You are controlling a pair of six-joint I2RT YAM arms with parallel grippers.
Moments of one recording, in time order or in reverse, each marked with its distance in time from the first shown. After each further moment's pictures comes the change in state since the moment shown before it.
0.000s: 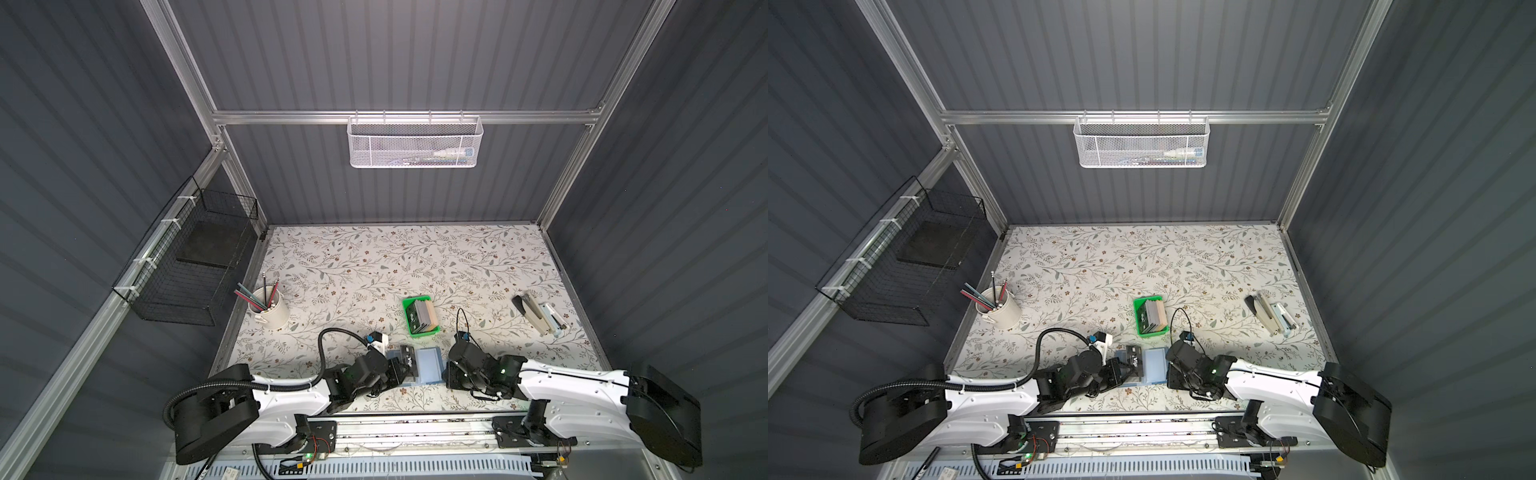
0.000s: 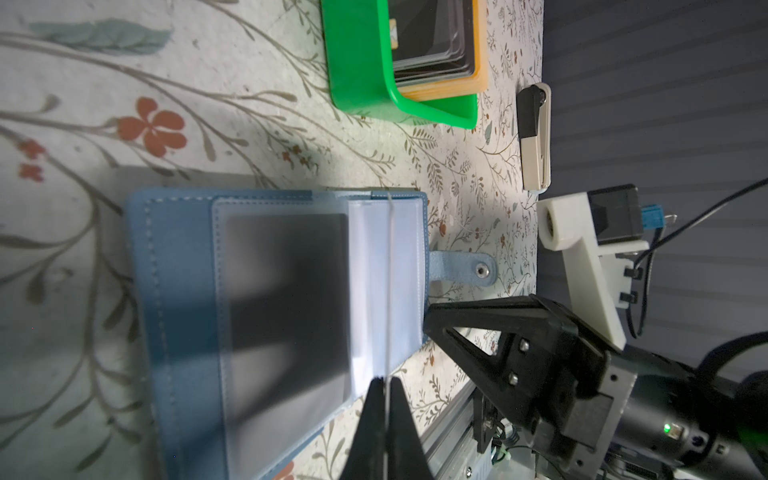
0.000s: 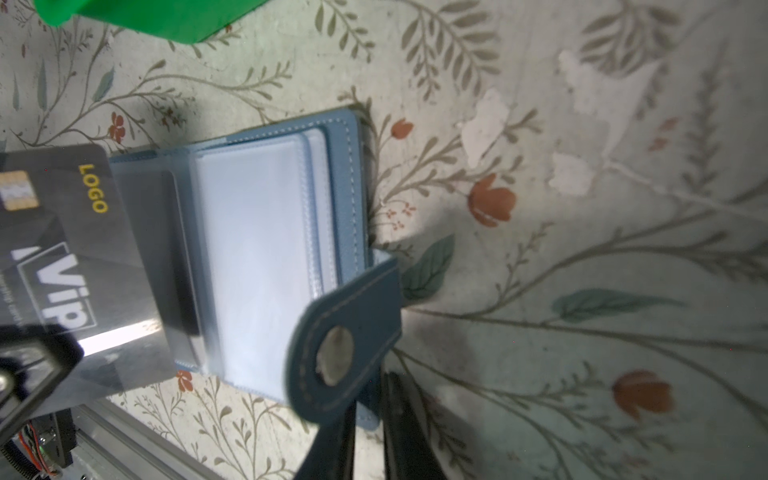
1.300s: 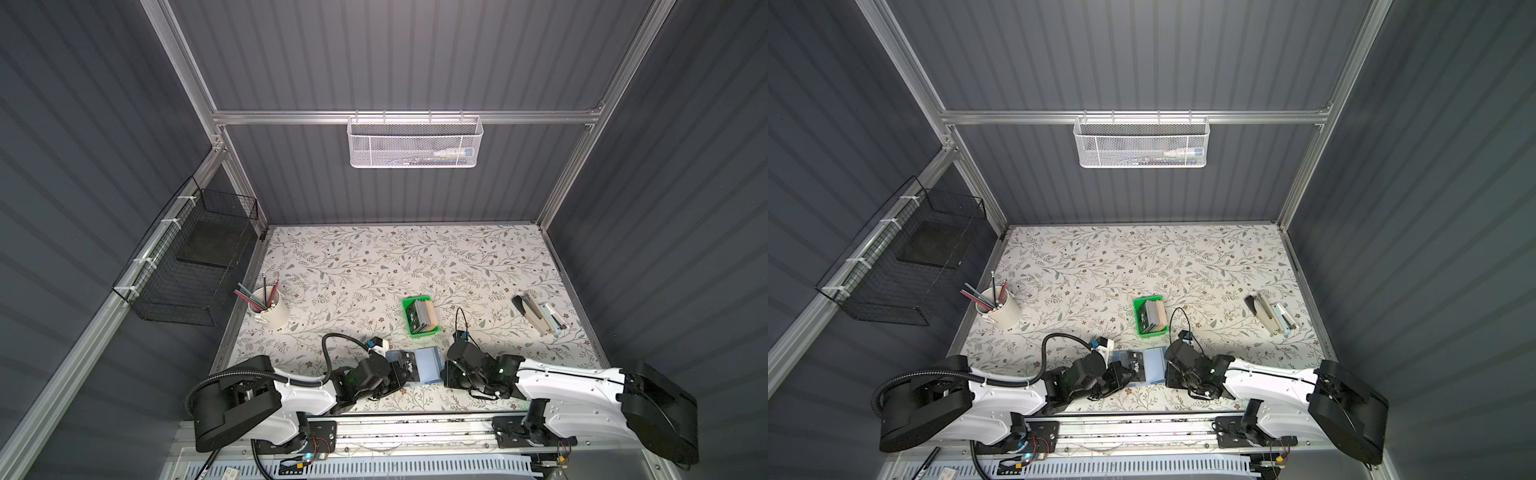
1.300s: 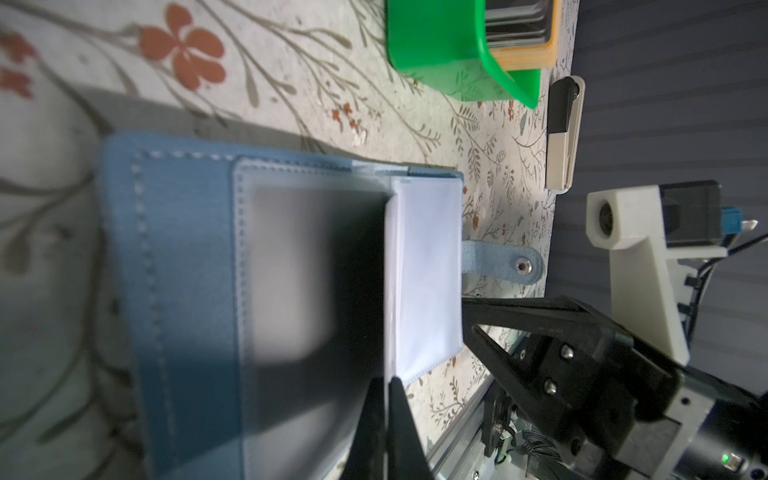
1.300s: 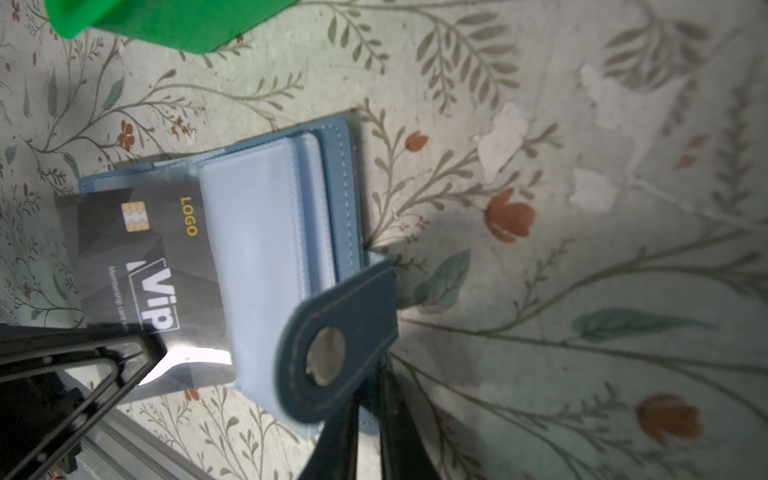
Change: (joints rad) left arm -0.011 0.114 -0.029 0.117 0.024 -0.077; right arm 0.000 0.027 0.003 0.035 0.000 0.000
